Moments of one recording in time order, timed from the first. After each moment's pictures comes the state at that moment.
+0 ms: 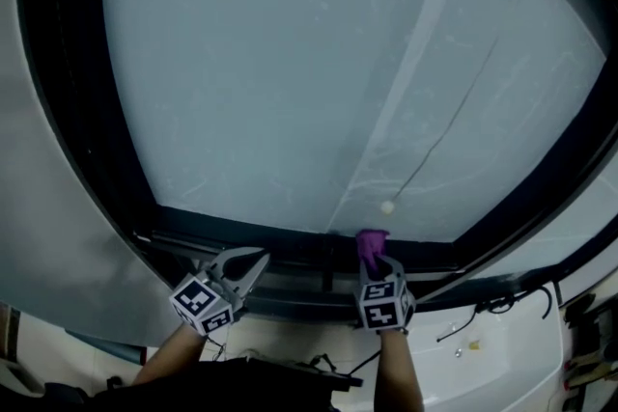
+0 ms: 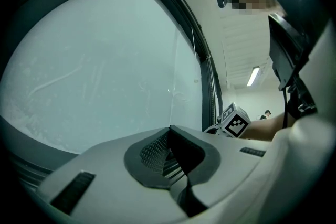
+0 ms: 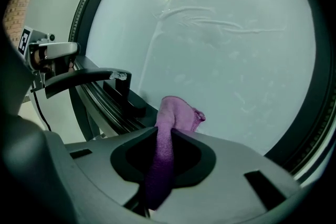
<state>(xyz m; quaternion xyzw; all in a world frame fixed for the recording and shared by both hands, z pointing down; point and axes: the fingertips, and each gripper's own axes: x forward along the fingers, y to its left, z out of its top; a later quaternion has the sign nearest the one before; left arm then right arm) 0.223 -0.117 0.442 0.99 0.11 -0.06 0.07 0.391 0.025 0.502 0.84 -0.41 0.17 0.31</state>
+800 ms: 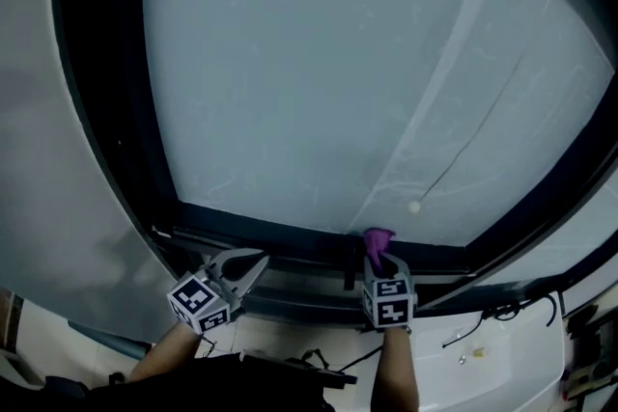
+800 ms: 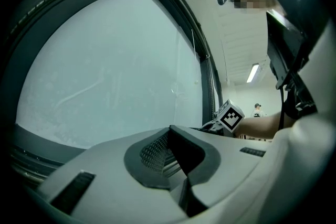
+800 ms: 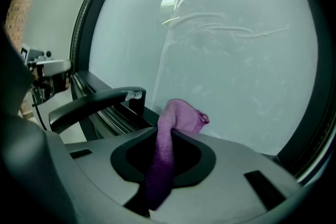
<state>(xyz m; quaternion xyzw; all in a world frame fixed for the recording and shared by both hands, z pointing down) 0.185 -0.141 0.449 0.99 0.10 -0.05 0.06 0.370 -0.010 0.494 0.84 -0.45 0.17 0.25</state>
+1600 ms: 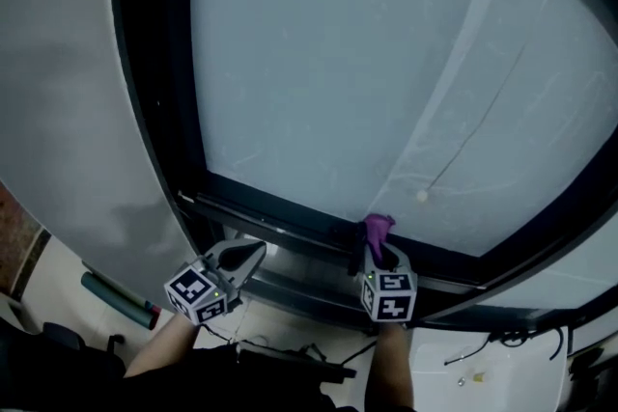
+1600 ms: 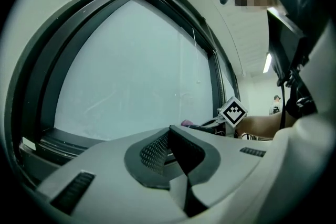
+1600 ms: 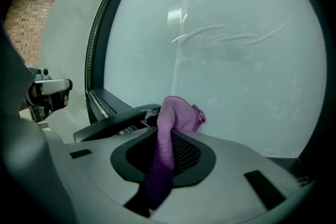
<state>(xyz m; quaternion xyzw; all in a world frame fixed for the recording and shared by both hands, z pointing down) 0.140 -0.125 0.450 1.00 0.00 -0.03 0.05 0.347 -0.028 0.481 0.81 -0.53 0.13 0.19</state>
